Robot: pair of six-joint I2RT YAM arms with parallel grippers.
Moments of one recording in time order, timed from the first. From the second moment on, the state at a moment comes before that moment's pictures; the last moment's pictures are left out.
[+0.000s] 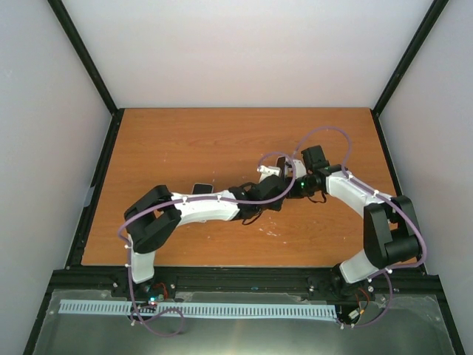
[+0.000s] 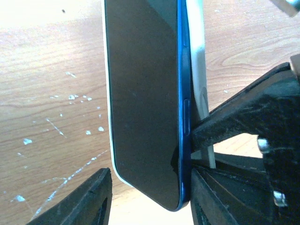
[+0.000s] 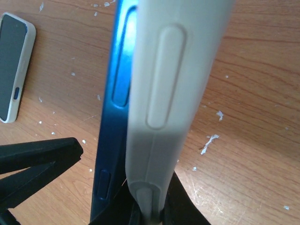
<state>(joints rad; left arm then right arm) -1.05 1.90 1.27 -0.16 -0.32 -0.70 0.30 1.53 0.92 -0.52 -0.47 0.15</state>
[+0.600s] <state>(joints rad) -1.14 1.94 1.20 0.04 -0.62 -0.44 0.23 1.58 0.92 -0.52 -0.63 0.21</state>
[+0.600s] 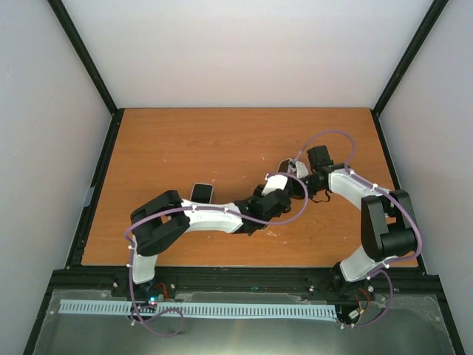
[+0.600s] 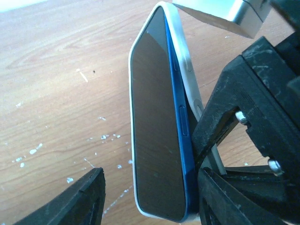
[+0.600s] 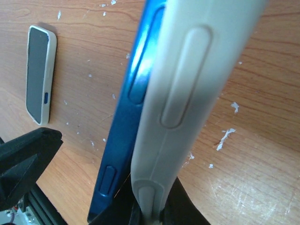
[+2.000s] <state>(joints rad) -1.24 1.86 0.74 0.93 -0.91 0.47 0.24 1.52 0.88 -0.46 -0.96 0.22</state>
